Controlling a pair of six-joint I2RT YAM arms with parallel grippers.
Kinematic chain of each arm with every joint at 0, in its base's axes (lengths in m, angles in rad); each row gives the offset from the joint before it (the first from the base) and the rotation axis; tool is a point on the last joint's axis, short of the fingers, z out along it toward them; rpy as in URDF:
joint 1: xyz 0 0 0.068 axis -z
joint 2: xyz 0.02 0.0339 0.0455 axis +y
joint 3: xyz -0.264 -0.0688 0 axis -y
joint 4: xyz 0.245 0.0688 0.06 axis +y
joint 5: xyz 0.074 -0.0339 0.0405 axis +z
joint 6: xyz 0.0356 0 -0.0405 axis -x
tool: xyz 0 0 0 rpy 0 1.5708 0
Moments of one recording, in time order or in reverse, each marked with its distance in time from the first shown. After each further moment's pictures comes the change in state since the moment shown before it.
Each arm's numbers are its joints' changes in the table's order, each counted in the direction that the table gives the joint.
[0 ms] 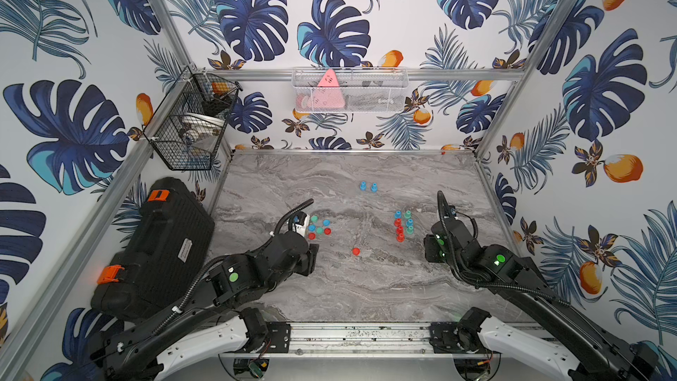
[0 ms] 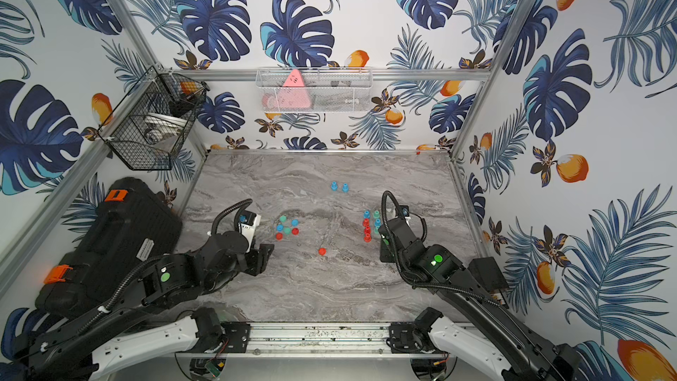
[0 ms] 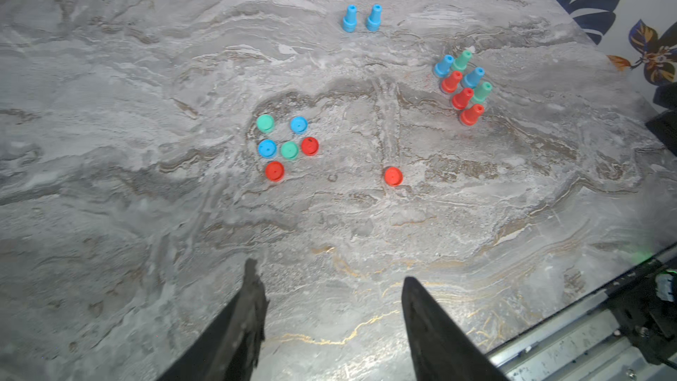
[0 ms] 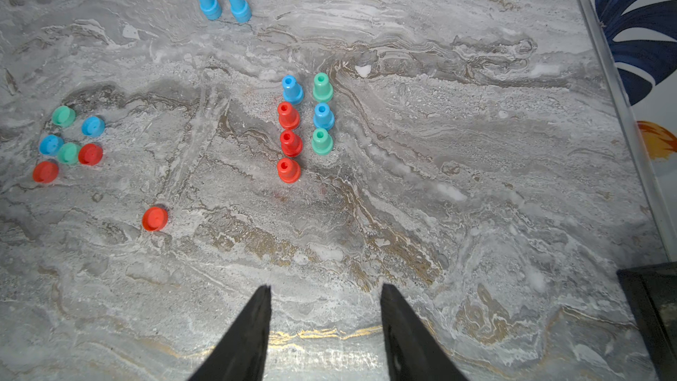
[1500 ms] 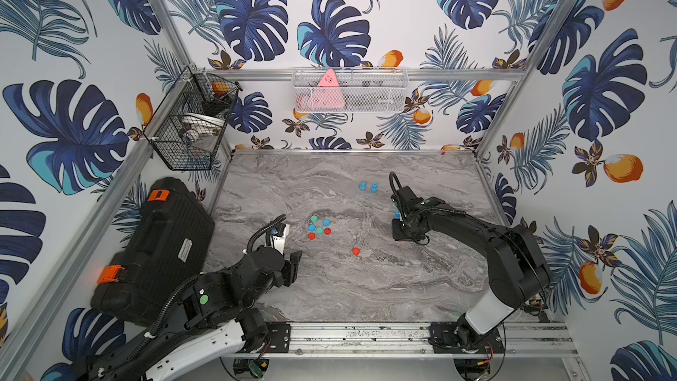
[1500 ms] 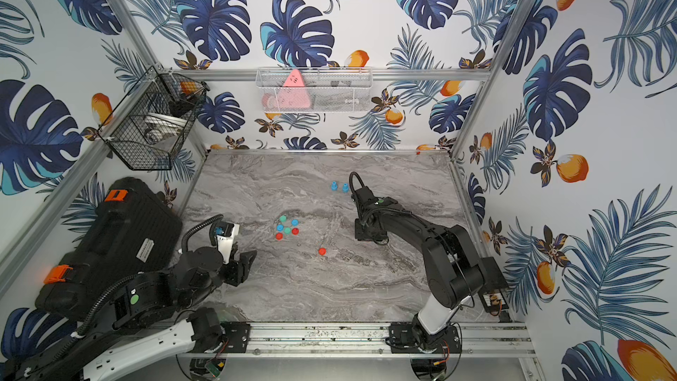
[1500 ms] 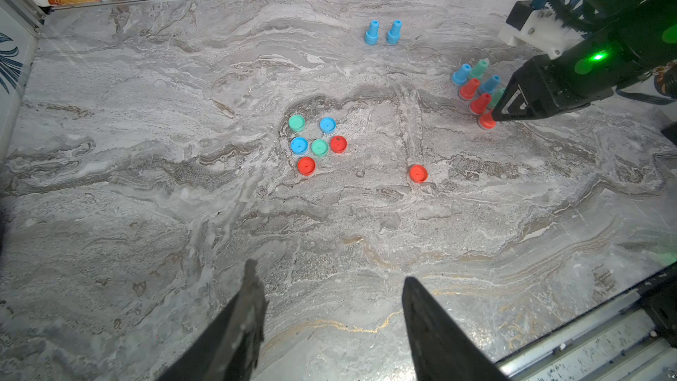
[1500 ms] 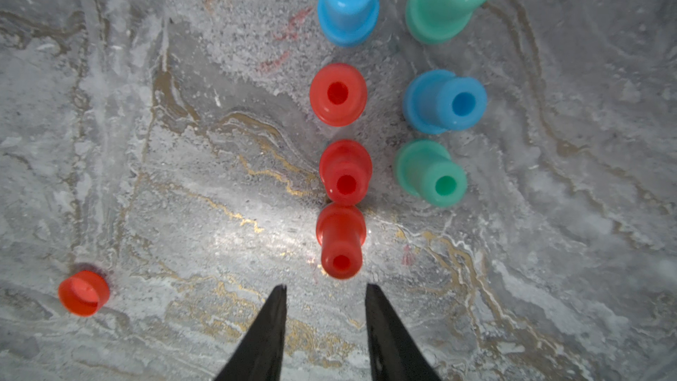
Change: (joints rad) left arm 0.000 -0.191 -0.083 0.045 0.045 -0.028; right arm 0.198 0.808 0.249 -0.164 0.338 0.099
